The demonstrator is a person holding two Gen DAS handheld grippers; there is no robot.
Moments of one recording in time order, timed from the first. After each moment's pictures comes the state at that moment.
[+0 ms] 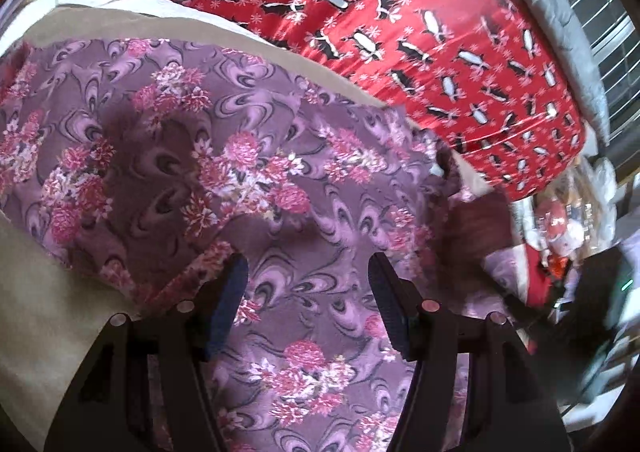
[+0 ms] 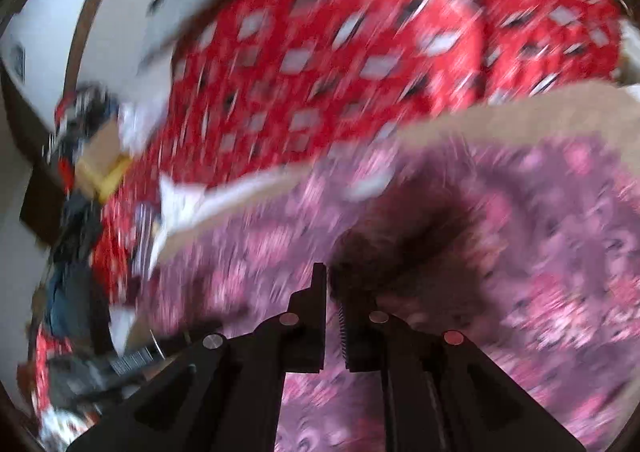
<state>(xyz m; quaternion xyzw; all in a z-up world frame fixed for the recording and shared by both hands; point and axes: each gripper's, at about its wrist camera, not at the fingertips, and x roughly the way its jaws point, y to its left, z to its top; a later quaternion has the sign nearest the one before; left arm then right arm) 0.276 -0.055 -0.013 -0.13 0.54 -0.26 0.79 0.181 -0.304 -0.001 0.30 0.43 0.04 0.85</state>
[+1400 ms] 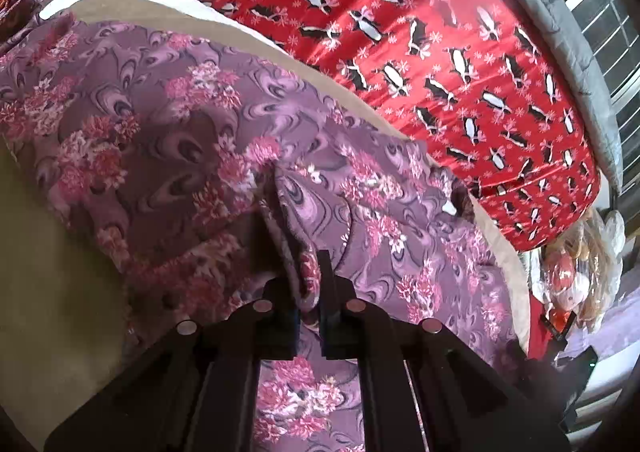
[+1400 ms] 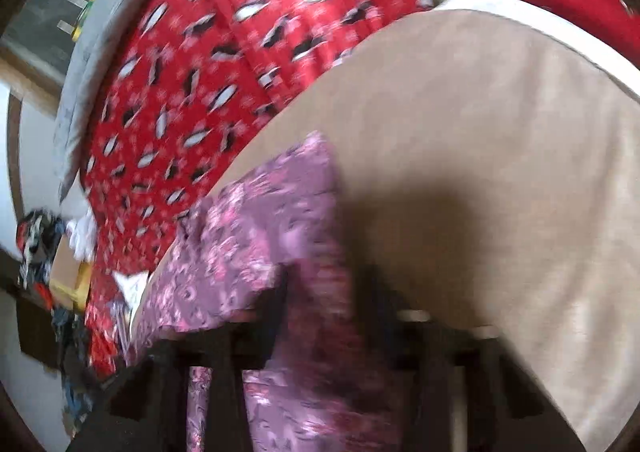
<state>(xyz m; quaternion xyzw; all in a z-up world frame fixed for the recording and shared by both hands) 0.266 -0.052 -0.022 -0.18 0.51 -0.18 0.82 0.077 -0.470 -0.024 0.42 0.33 -0.15 0.83</state>
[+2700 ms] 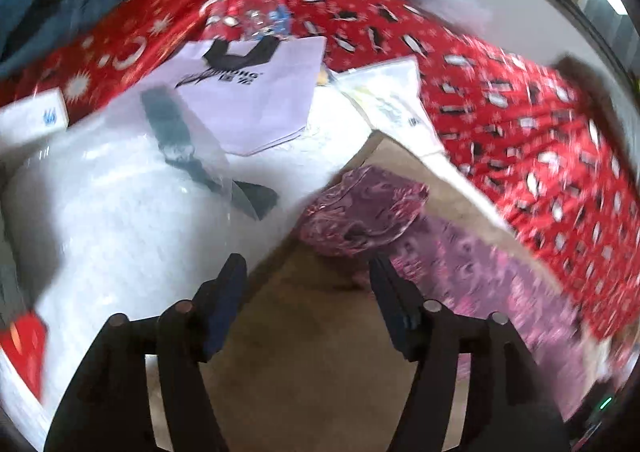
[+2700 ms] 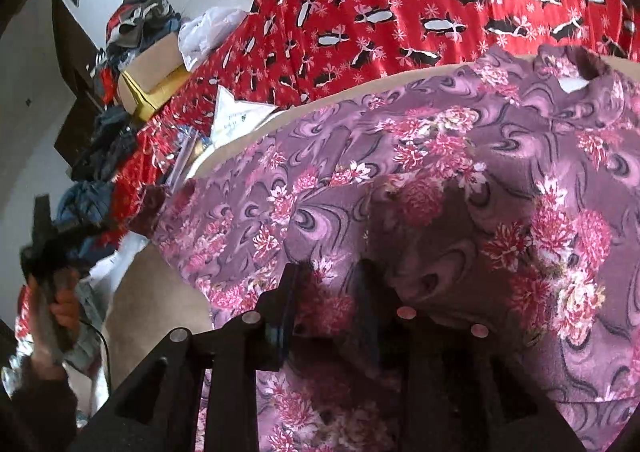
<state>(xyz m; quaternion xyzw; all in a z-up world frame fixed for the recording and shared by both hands) 0.338 0.240 0.016 -0.13 0.43 0.02 0.89 0.217 -0.187 -0.047 0.24 0.39 0.13 0.88</state>
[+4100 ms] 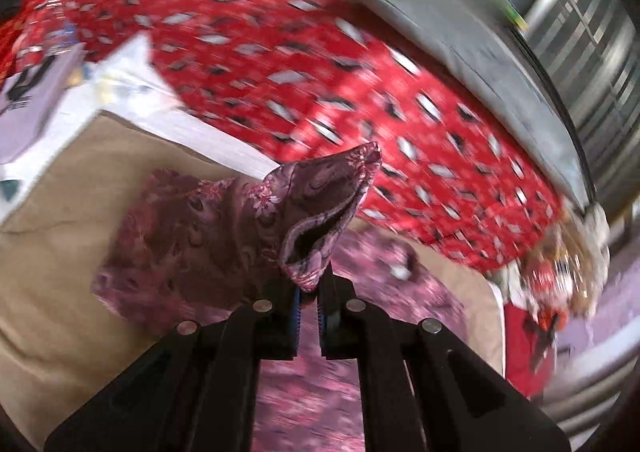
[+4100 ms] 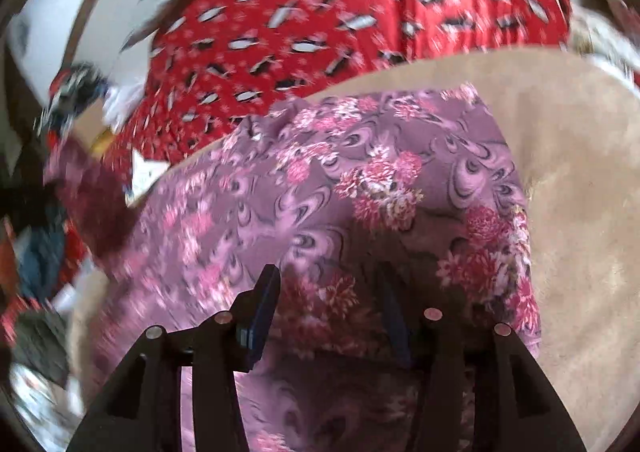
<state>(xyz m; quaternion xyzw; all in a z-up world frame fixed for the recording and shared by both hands) 0.285 -0.032 0.109 -0.14 0.45 -0.23 0.85 0.087 -0.372 -0.040 0.22 0.37 -0.03 0.90</state>
